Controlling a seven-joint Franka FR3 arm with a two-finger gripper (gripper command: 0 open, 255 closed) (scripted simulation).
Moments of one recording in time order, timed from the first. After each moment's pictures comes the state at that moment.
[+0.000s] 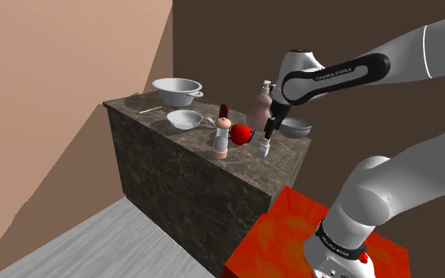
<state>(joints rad) -0.15 -0.56 -0.29 -2.64 -0.28 2.21 -0.28</state>
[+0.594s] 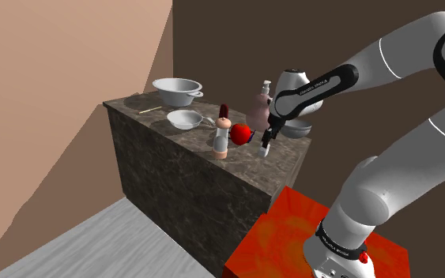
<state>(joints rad) -0.15 -0.34 -0.38 -2.65 -0.27 2.45 -0.34</state>
